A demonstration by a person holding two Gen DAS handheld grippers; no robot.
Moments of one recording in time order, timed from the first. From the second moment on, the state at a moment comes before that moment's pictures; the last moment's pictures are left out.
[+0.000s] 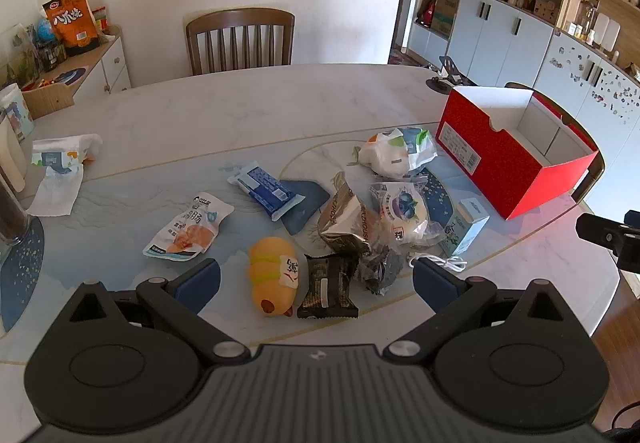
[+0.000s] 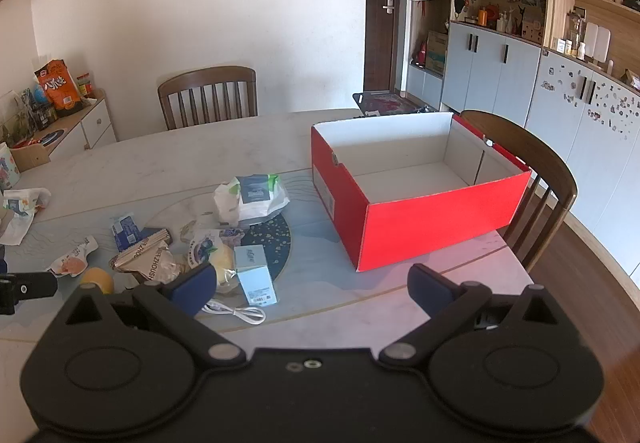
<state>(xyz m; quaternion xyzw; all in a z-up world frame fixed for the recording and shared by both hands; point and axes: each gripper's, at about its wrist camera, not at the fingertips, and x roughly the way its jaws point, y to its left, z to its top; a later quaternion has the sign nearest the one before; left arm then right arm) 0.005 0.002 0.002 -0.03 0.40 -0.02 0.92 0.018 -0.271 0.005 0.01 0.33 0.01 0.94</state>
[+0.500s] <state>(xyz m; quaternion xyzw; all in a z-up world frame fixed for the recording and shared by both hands) 0.005 0.010 0.000 -0.04 0.40 -0.03 0.92 0.022 -0.260 0.002 0.01 0.33 0.01 0.94</state>
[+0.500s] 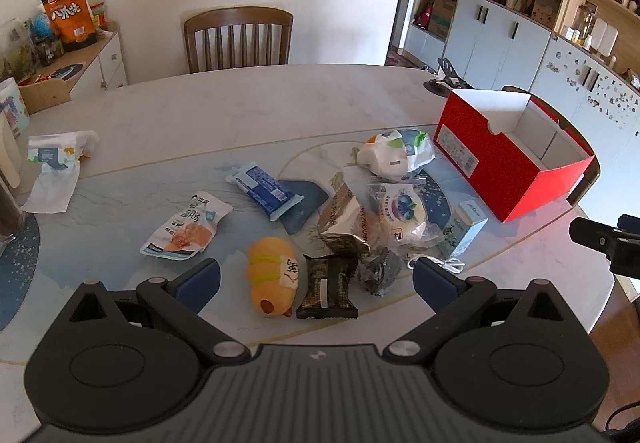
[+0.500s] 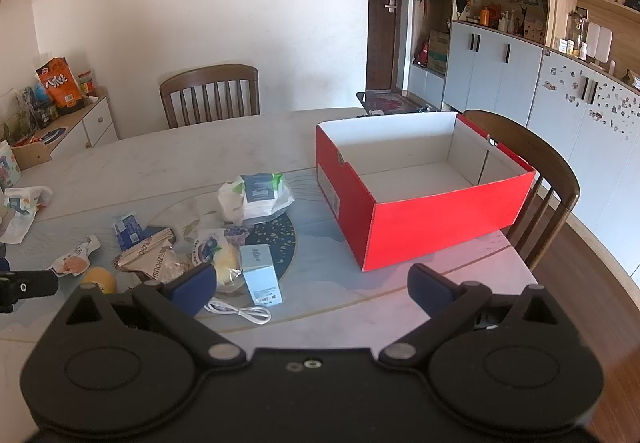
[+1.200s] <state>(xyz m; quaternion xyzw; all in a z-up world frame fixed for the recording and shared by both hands) 0.013 0.023 -0.002 -0.03 0.39 -0.02 0.92 0.032 -0.250 -0.002 0.02 0.33 0.05 0.94</state>
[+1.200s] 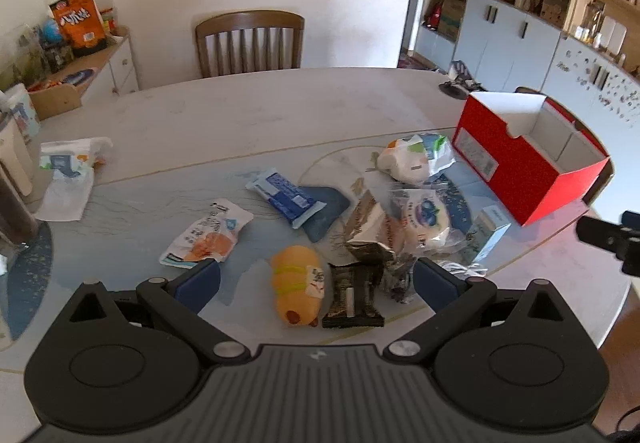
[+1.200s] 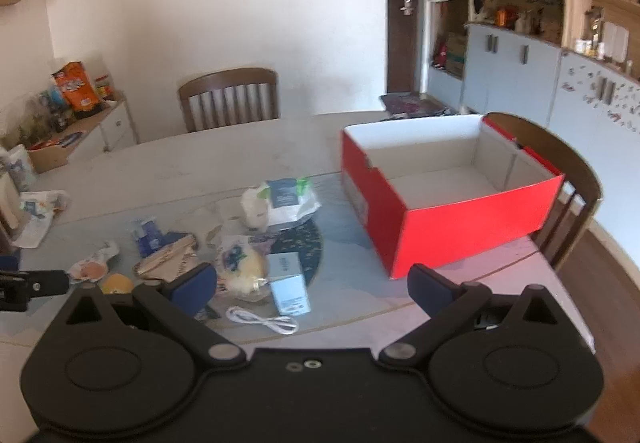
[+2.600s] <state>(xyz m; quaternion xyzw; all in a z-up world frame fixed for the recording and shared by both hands) 0.082 0.048 -0.108 -0.02 0.44 -0.02 0.90 0.123 -0.212 -0.092 -0.04 0.42 0.04 0.91</state>
